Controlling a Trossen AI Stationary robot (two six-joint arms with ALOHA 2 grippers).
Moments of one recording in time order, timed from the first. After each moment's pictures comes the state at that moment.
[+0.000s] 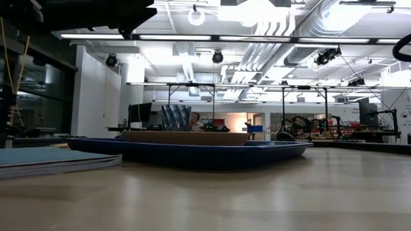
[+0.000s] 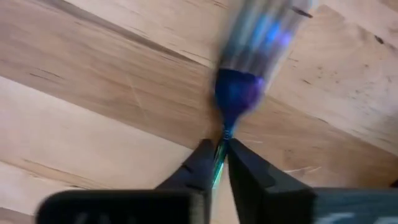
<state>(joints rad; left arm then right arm) 0.22 0.85 0.36 0.69 0.14 0.06 0.82 1.53 0.70 -0.73 -0.08 1.95</state>
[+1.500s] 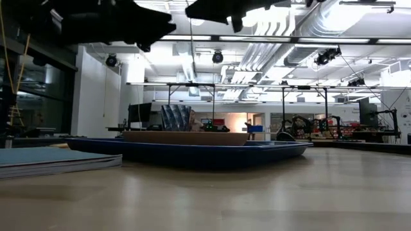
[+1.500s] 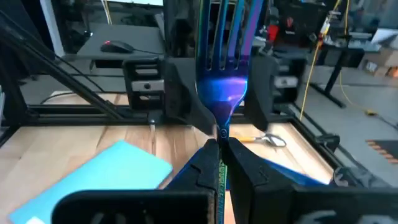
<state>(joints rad) 0.14 1.17 0.39 0.86 0.20 0.08 0.13 1.58 1.03 0.39 0.30 -0.06</state>
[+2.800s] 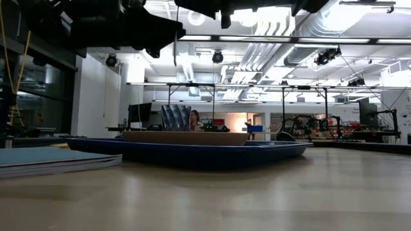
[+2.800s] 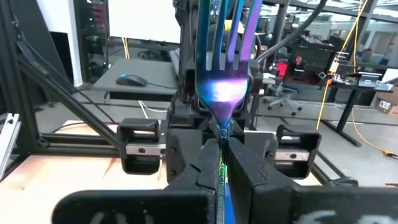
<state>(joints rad) 0.10 1.29 0.43 0.88 0.21 0.09 0.10 1.65 1.03 0.61 0.20 -0.13</state>
